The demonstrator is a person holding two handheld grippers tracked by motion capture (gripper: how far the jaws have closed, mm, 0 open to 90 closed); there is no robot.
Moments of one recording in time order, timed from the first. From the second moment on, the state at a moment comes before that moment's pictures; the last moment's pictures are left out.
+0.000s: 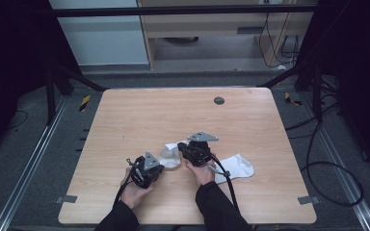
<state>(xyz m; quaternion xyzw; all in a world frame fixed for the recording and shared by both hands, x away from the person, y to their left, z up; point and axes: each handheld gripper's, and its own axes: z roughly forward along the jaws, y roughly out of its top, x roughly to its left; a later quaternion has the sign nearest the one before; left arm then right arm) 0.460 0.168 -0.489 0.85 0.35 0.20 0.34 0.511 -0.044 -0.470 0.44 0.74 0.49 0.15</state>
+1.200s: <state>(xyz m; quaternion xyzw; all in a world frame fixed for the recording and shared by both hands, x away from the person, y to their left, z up) 0.467 0.185 -0.496 0.85 0.37 0.19 0.32 0.510 -0.053 -0.468 0.41 0.74 0.50 0.19</state>
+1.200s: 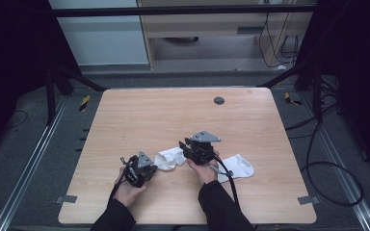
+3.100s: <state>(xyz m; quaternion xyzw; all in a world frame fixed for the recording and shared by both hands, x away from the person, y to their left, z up) 0.465 0.217 -0.487 0.85 0.37 0.17 0.33 0.516 -0.055 -0.487 0.44 0.76 0.45 0.15</state>
